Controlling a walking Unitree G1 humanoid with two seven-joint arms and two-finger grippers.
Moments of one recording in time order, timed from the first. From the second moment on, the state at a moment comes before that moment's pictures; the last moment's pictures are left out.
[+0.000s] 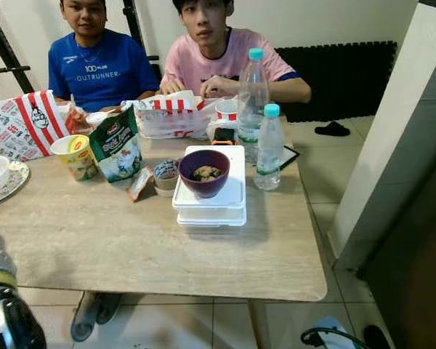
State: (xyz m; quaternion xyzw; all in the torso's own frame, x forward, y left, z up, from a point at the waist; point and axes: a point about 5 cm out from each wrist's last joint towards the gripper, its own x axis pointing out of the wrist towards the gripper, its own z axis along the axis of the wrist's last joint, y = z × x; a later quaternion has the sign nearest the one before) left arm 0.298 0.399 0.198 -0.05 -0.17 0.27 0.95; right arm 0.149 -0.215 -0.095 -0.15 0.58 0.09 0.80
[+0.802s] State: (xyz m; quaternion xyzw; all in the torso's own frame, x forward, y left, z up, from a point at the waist) left arm 0.352 0.292 0.197 -0.11 -0.21 -0.06 0.97; right arm 0.148 -0.215 -0.096 -0.15 0.58 0.09 0.79
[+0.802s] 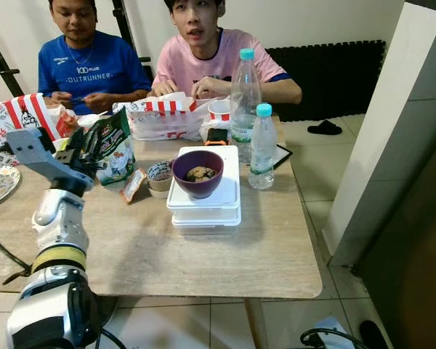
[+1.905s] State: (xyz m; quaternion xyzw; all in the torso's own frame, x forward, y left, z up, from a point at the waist) left arm 0.368 0.241 0.277 -0.17 -0.34 -0.21 0.90; right arm 0.148 -0.215 -0.096 -0.15 0.58 0.09 0.79
